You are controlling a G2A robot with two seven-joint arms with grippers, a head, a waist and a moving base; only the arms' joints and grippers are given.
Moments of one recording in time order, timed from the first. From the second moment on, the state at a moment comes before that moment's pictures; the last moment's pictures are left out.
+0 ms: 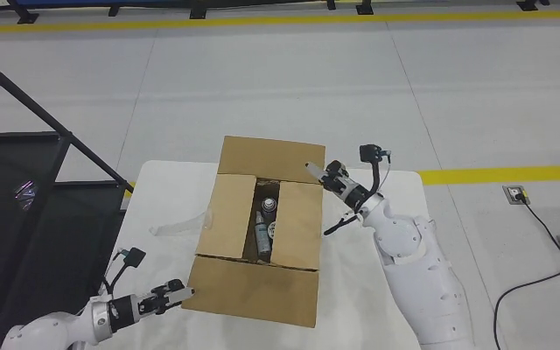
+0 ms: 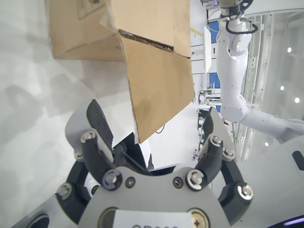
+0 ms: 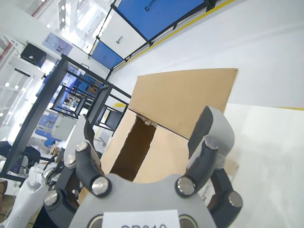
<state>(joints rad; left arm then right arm) 1.46 -1.06 -1.82 -1.70 -0.12 -0.33 -1.30 -0.75 -1.47 1.39 -1.20 -0.51 -0.37 0.43</state>
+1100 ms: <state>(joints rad) 1.42 -1.06 -1.73 -1.76 -0.42 -0.22 -0.97 -0.36 -1.50 1.33 -0.37 -0.10 -0.87 0.58</state>
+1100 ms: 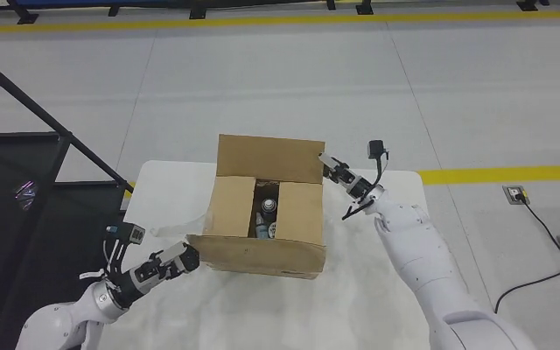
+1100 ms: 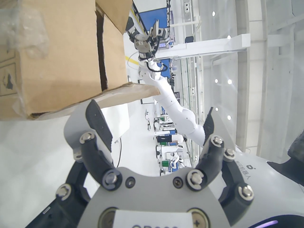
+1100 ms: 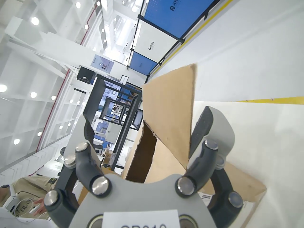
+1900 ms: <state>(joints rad) 1.42 -1.07 -1.60 -1.78 -0.08 -0.31 -0.58 -0.48 -1.44 1.27 -0.65 0.20 -0.99 0.83</state>
